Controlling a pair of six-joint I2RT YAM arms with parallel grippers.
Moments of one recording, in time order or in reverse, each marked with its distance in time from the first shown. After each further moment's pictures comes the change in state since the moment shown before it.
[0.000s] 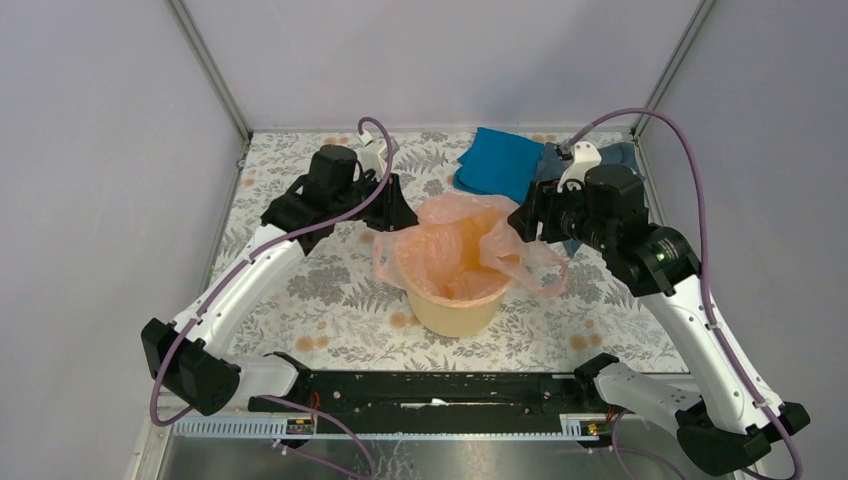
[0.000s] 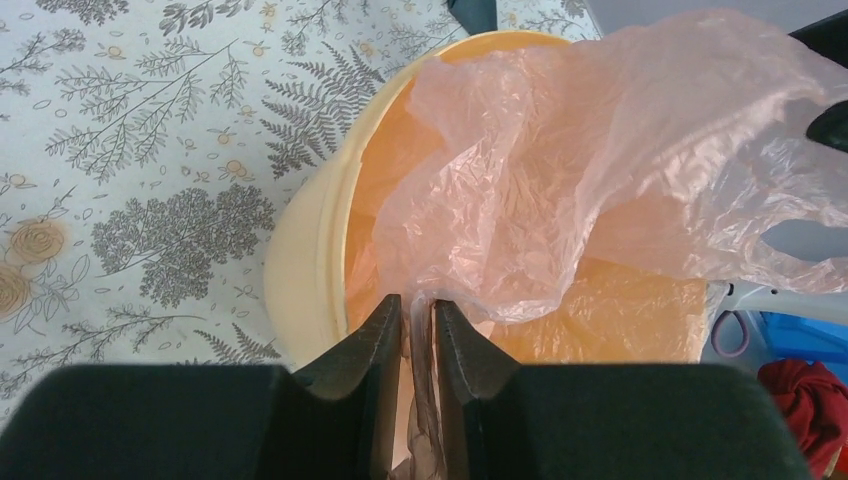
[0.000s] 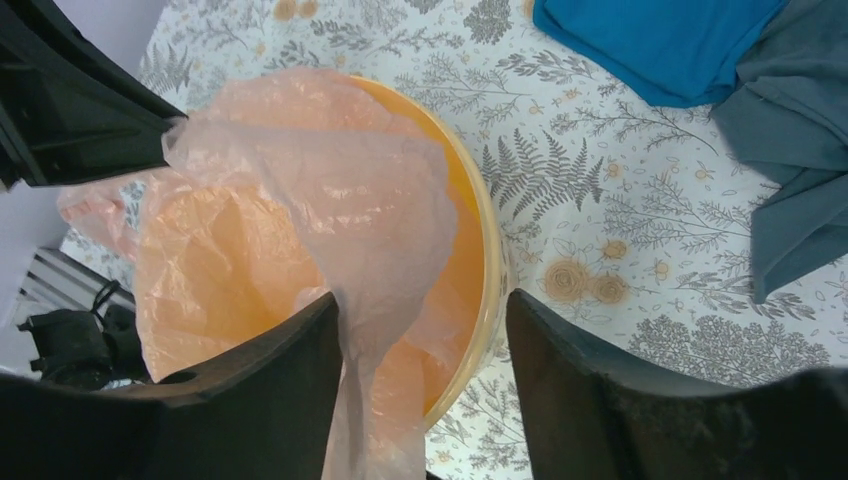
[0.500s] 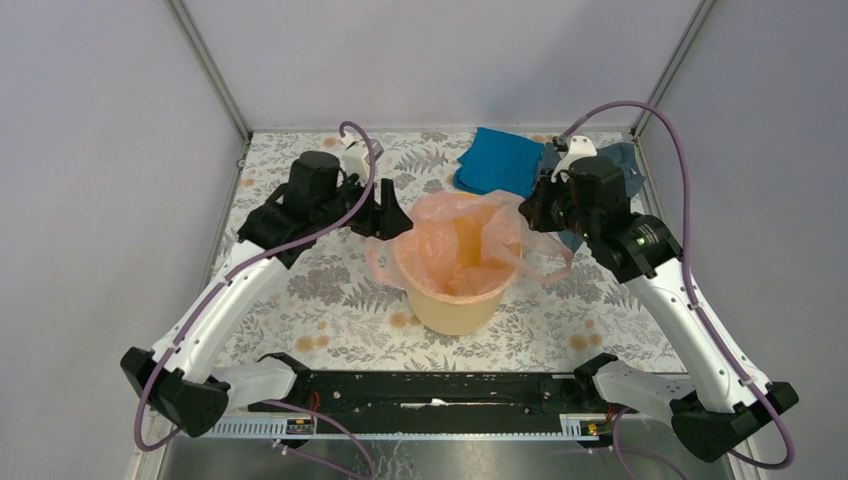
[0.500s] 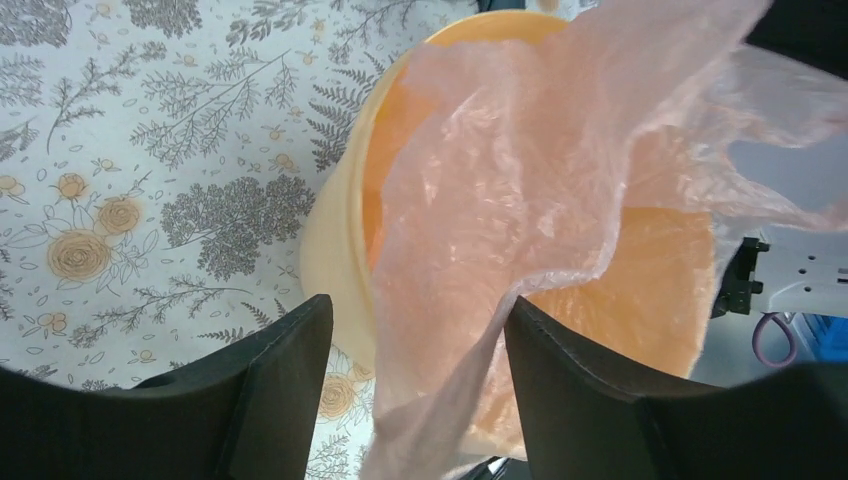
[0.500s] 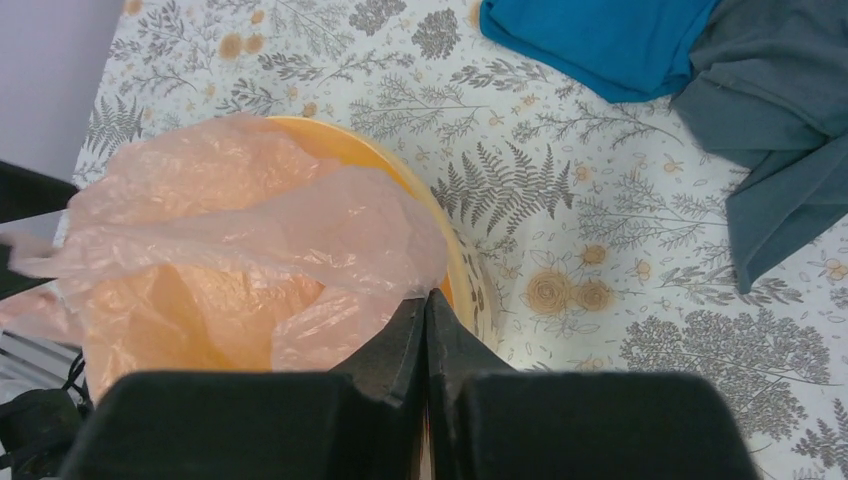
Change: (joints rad) left arm 0.000 -0.094 0.005 -0.098 -0.096 0.043; right arm 0.000 0.055 -0.014 0.060 0.124 0.064
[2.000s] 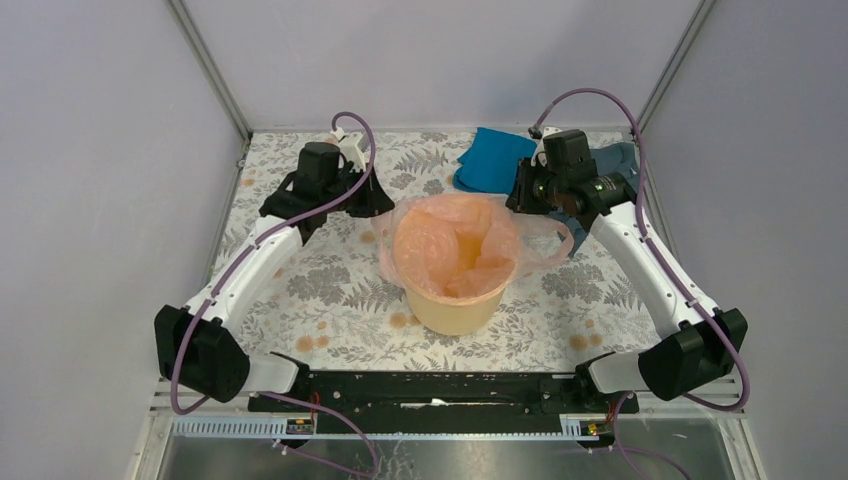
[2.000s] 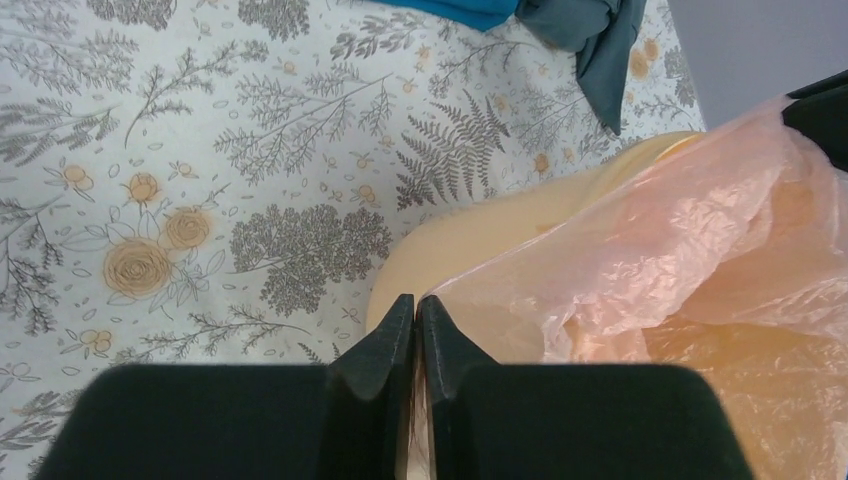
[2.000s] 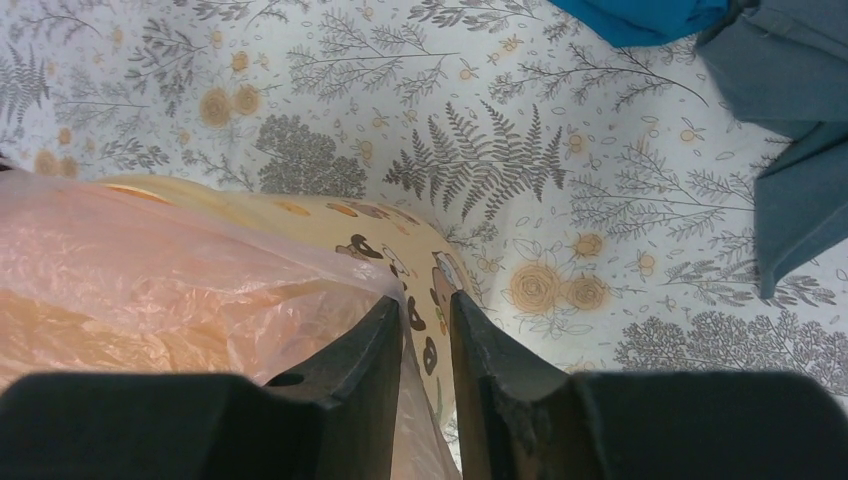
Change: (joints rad) left arm 0.160 0.155 -0.063 0.187 0.018 -0.048; right arm -0.129 0.314 0.074 -0.019 -0.145 -0.045
